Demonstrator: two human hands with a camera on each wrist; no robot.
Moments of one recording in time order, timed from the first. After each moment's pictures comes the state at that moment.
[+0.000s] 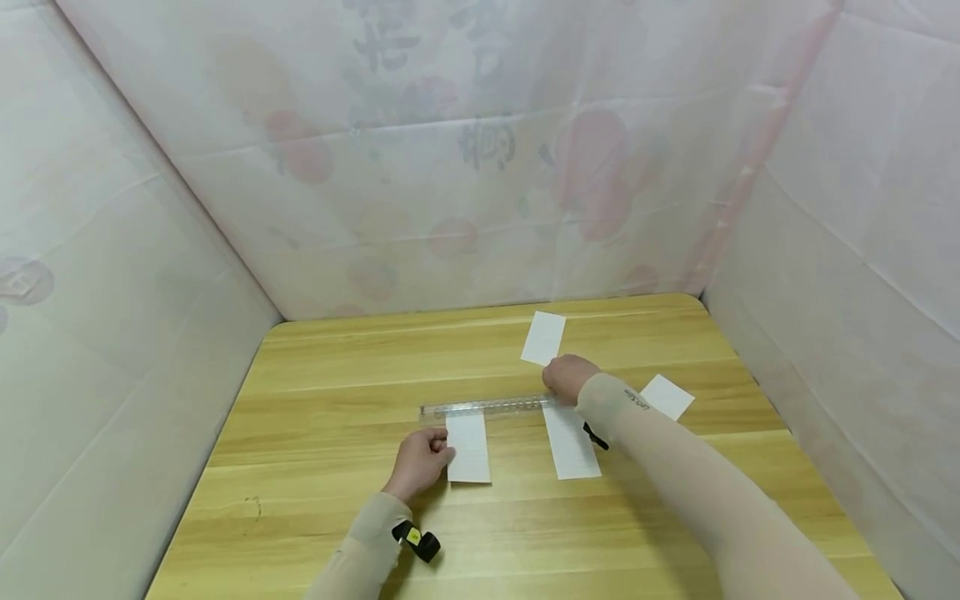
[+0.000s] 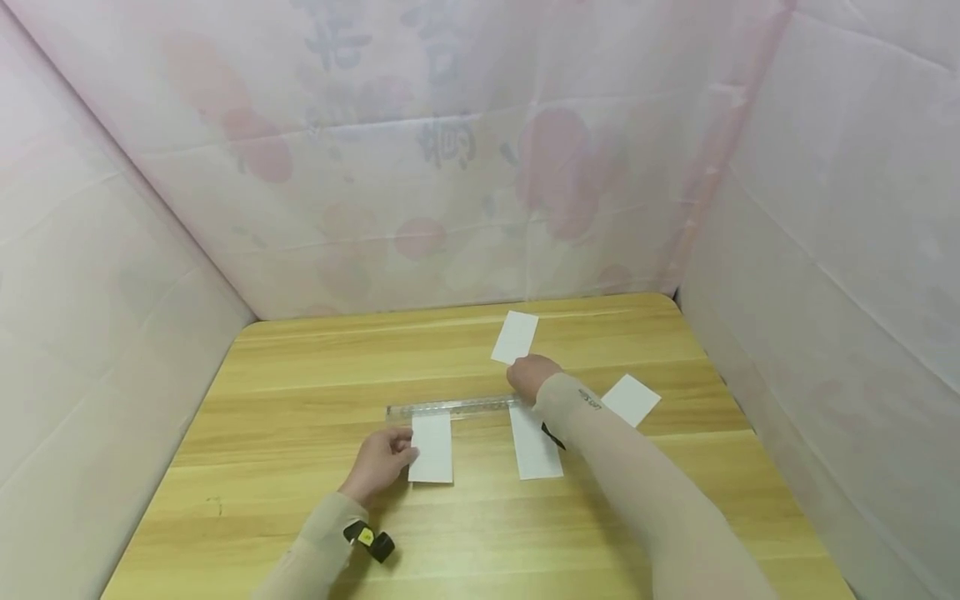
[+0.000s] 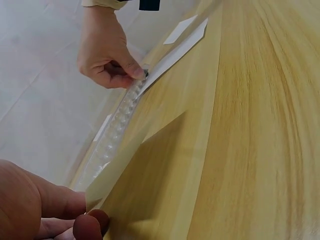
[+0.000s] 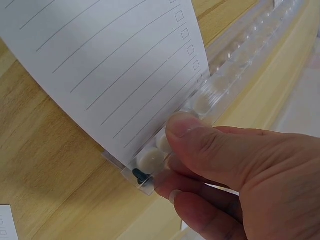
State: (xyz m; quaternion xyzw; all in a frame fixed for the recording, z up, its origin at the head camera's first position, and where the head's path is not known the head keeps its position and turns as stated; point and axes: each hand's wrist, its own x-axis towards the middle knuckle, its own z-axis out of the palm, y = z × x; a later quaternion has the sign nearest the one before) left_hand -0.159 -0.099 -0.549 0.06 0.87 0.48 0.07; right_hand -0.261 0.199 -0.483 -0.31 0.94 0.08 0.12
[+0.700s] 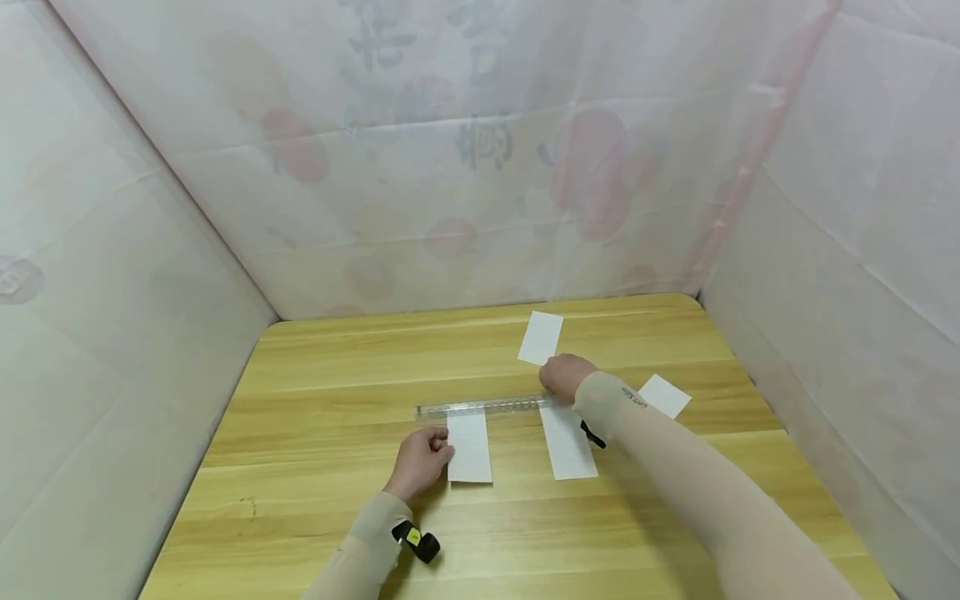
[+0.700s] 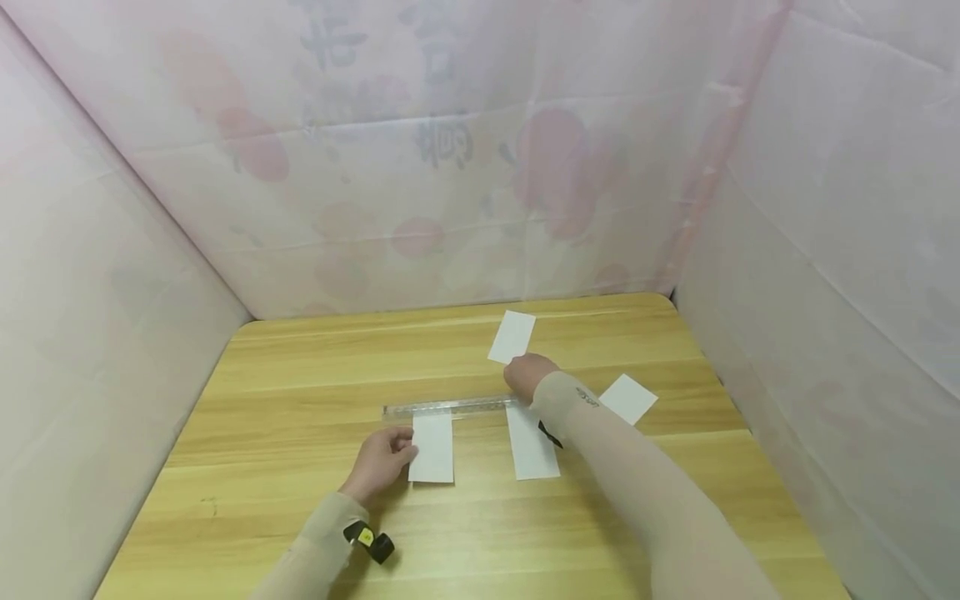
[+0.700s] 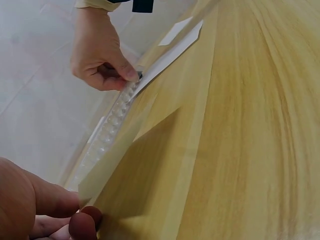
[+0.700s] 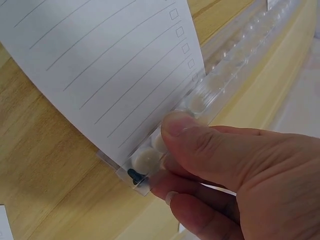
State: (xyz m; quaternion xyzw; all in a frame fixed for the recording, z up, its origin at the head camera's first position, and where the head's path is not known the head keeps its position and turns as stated) left_hand -0.160 -0.098 -0.551 0.03 0.87 0.49 0.09; right_hand -0.264 0.193 -0.483 -0.31 0.94 0.07 0.13
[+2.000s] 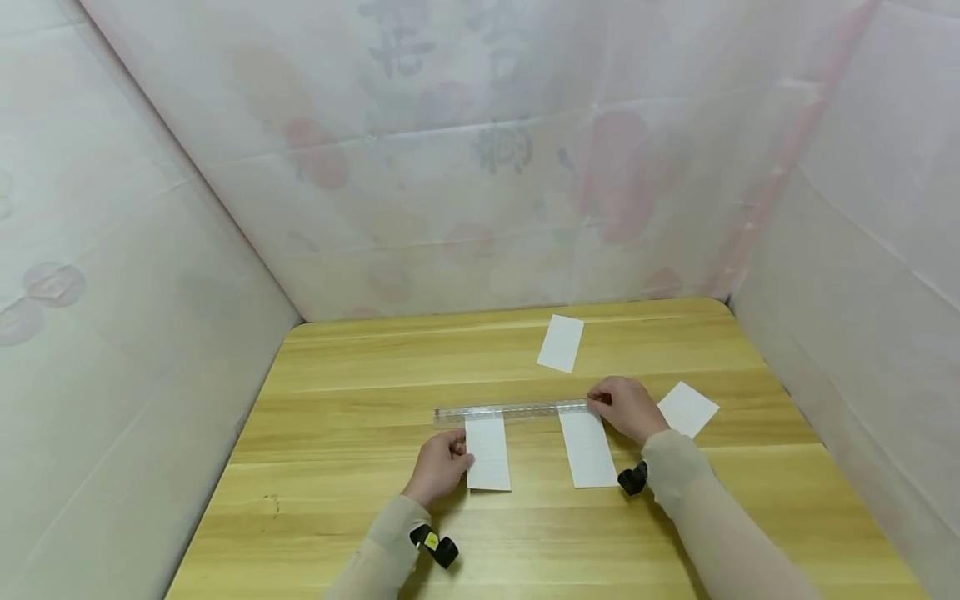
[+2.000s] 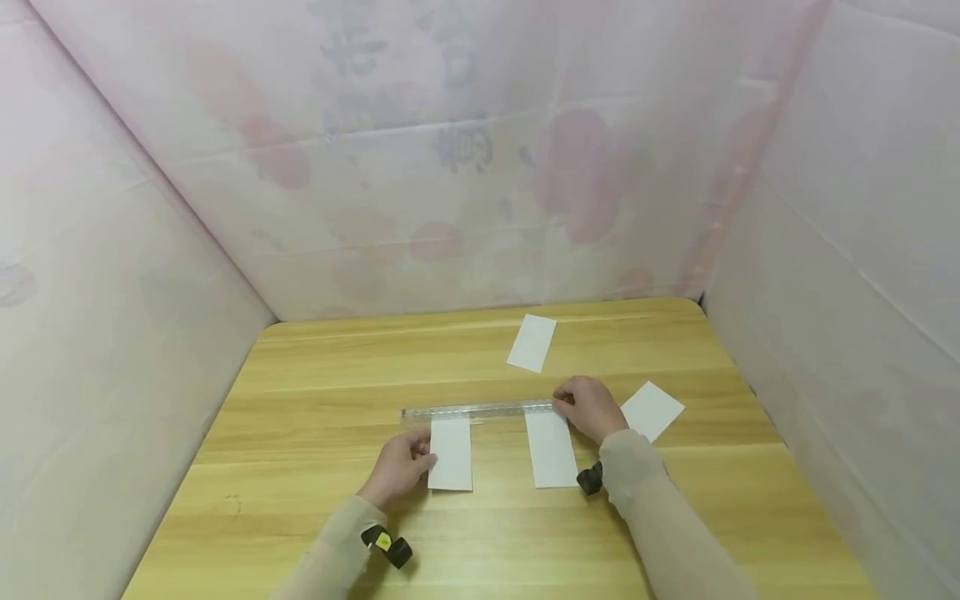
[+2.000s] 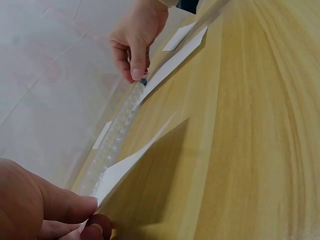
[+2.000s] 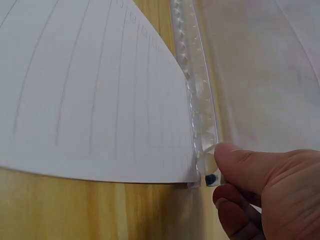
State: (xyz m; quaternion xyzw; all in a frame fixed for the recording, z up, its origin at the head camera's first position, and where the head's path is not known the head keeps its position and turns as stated) left_hand -0.153 -0.092 -0.549 0.05 0.87 0.49 0.10; right_hand -0.220 0.255 -0.537 -0.12 0.96 -0.27 -0.01
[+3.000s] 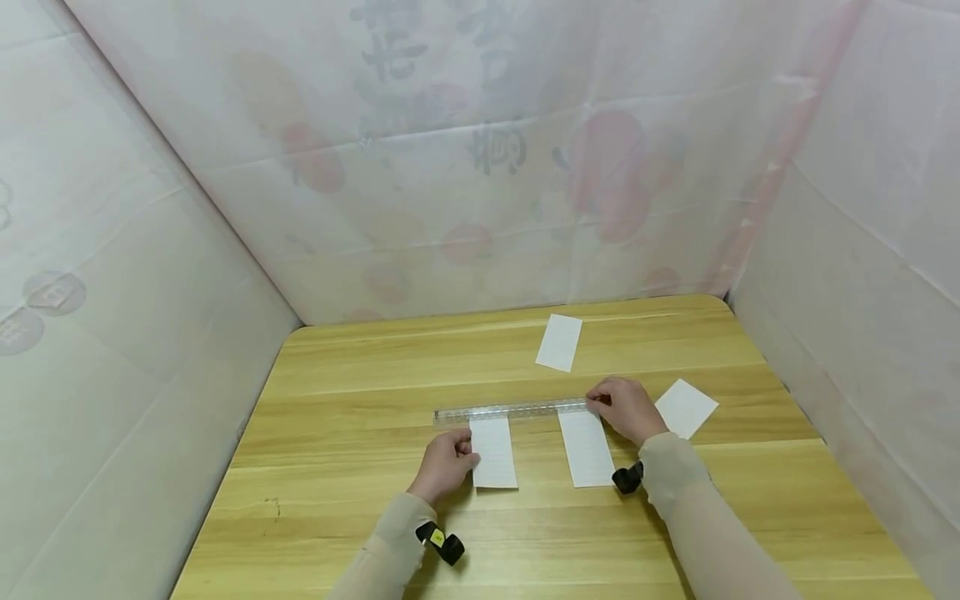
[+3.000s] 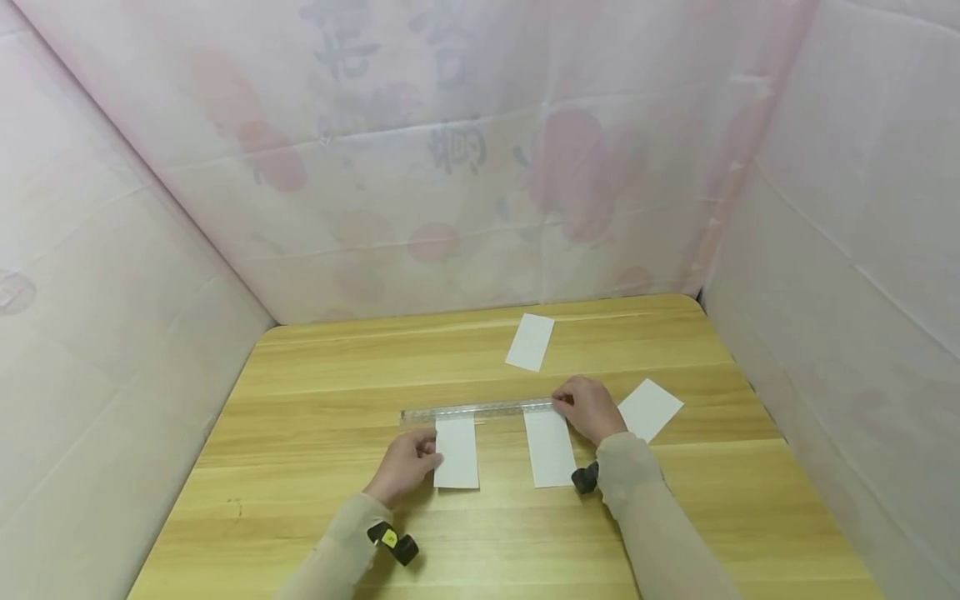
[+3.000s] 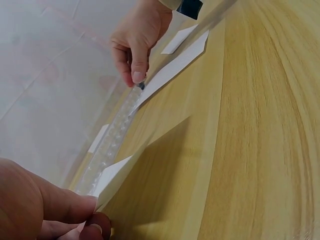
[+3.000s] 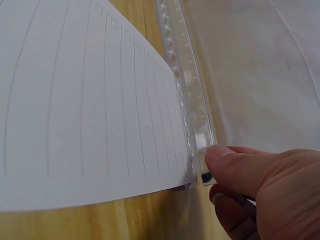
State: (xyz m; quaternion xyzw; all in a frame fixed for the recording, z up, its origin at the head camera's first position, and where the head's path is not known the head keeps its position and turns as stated) left_hand -0.157 -0.095 -0.550 0.05 0.87 0.48 0.10; right_hand -0.217 0.244 -0.542 -0.12 0.95 -0.28 -0.02
